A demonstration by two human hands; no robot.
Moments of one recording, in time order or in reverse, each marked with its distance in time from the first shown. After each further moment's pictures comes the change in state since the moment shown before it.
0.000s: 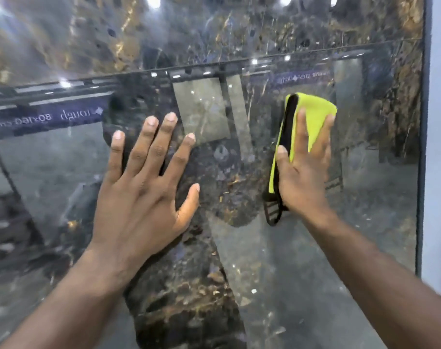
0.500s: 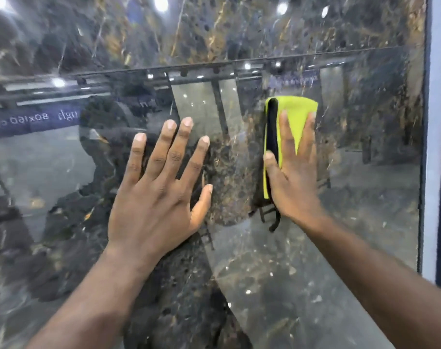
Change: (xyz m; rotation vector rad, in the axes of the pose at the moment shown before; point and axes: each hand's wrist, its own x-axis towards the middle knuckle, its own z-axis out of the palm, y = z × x) left_hand -0.069 -0.090 -0.013 0.037 -0.003 0.072; right_hand -0.072 -0.108 0.046 -0.042 -0.009 -0.126
